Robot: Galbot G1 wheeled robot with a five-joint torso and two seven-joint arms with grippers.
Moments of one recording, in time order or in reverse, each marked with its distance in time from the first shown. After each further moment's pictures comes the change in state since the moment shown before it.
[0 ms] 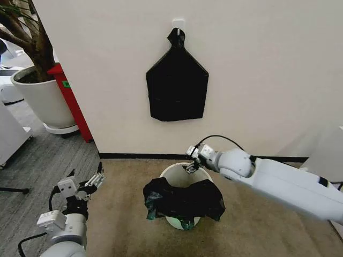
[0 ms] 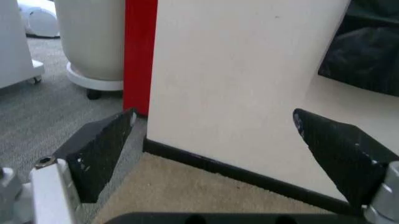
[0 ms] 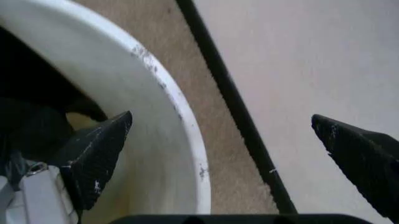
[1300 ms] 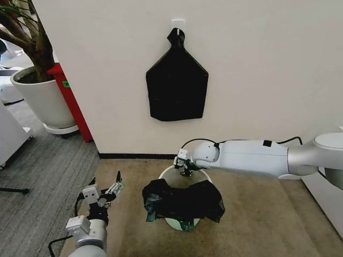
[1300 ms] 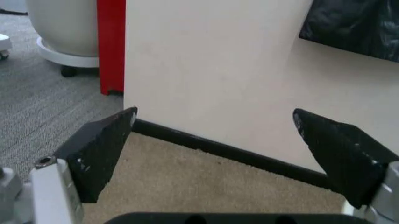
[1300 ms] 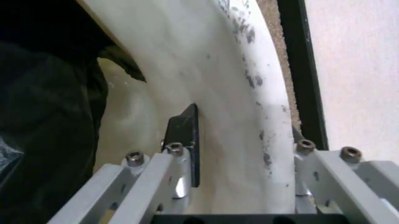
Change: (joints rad) left arm -0.046 -0.023 0.139 0.098 0.061 -0.047 -0.001; right arm 0.346 0.281 -0.515 -0.271 0.306 -0.002 -0.050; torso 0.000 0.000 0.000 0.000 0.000
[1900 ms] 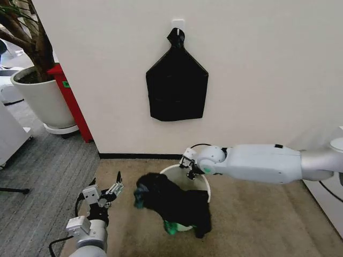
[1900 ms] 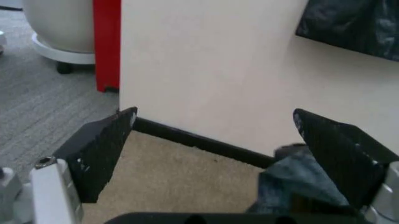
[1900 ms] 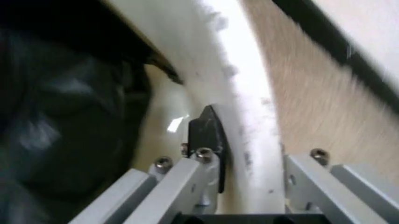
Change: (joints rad) left arm -0.008 -0.007 0.020 0.004 0.002 0.000 -0.003; right arm -0.148 -0.146 0.245 0.178 0.706 -0.057 0.701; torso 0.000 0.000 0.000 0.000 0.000
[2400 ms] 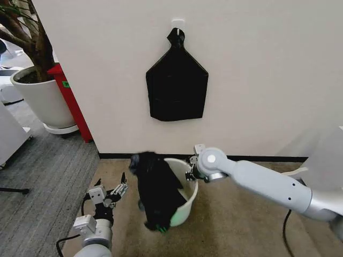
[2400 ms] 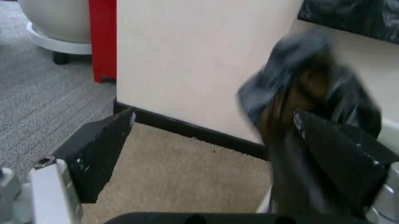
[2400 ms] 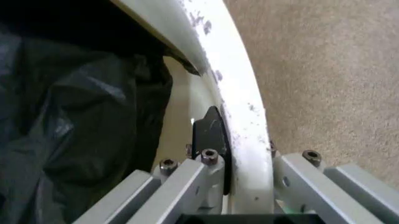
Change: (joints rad) left arm -0.019 -0.012 0.029 0.039 0.014 0.002 -0.005; right arm -0.430 0.055 0.639 0.095 0.382 0.082 0.576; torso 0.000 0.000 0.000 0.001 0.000
